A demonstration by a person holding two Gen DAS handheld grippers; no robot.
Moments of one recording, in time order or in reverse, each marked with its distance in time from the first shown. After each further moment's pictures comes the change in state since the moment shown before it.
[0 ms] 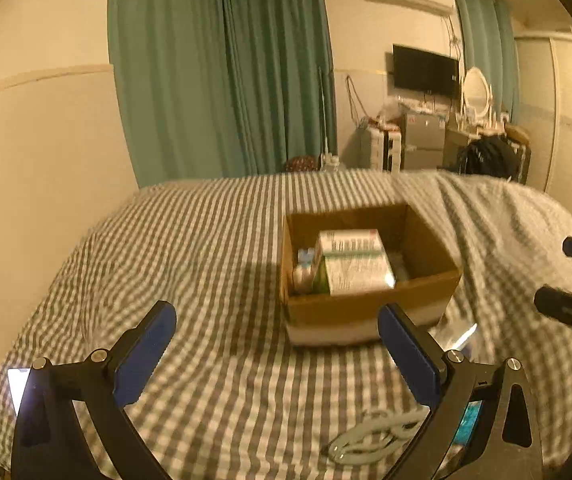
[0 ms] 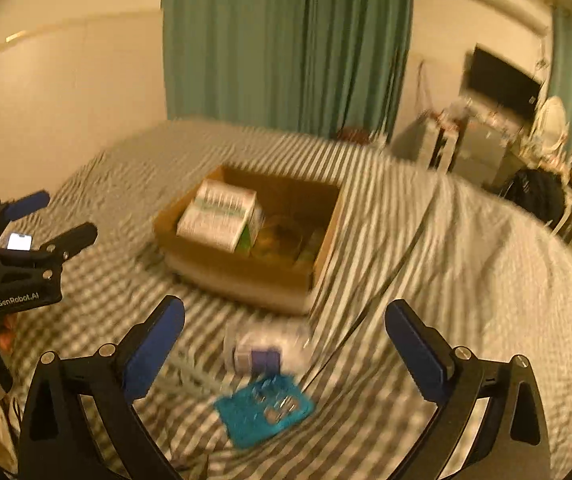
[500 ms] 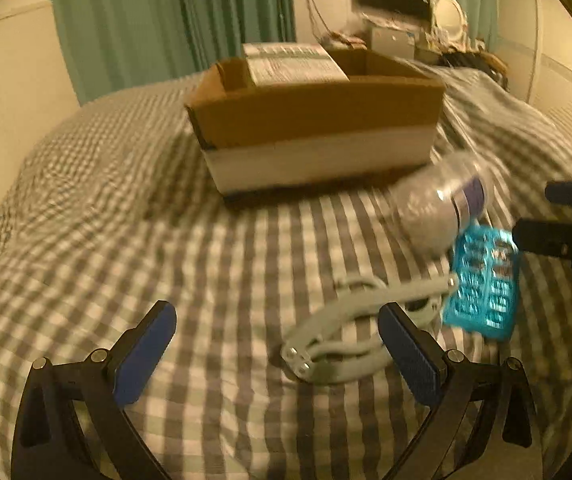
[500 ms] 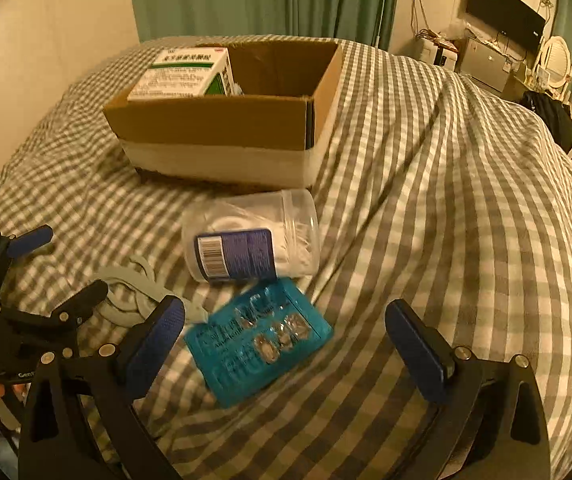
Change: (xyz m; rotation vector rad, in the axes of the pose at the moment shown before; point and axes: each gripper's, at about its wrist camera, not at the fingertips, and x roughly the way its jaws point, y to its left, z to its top) left arm 0.066 -0.043 -0.106 0.092 0.283 -0.128; right arm 0.072 -0.006 -0.071 0.068 0.252 -0.026
